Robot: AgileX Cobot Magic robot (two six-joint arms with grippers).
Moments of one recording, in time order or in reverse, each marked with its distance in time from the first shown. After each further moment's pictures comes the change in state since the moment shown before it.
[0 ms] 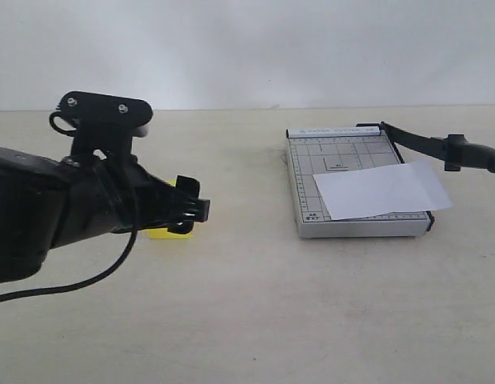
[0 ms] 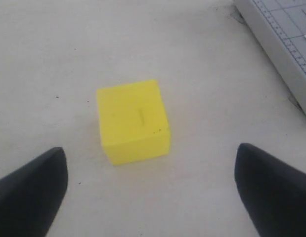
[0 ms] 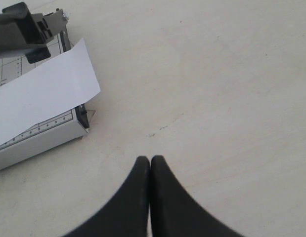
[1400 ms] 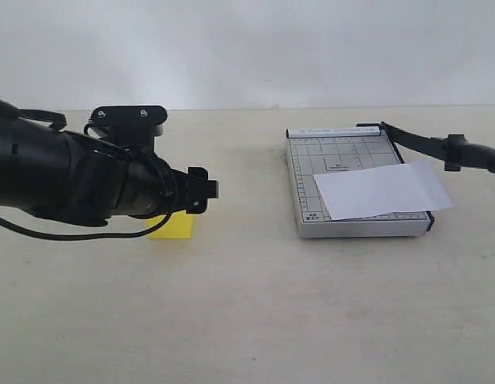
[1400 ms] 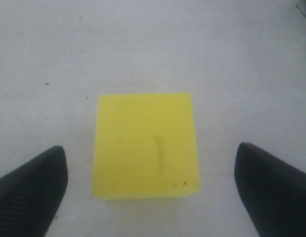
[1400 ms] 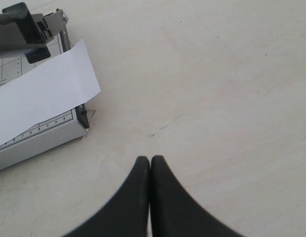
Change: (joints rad) left arm 0.139 0.270 -0.177 0.002 0.079 -0.100; right arm 0.000 0.000 0.000 0.000 0.000 0.000
